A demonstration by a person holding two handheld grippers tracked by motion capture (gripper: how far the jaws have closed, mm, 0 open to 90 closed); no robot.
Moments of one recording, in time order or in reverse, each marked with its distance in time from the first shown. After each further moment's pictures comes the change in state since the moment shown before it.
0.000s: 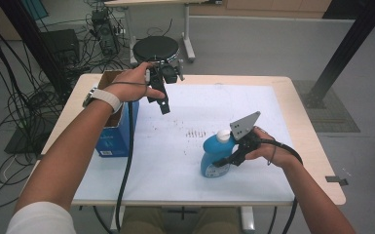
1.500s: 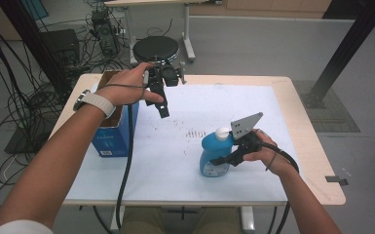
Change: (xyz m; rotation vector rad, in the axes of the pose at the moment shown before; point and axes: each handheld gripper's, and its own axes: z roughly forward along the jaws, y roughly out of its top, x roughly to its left) left arm -0.036 -0.007 -0.029 -0.007 0.020 0.076; right arm 0.017 0.016 -0.003 -0.015 -0.123 0.084
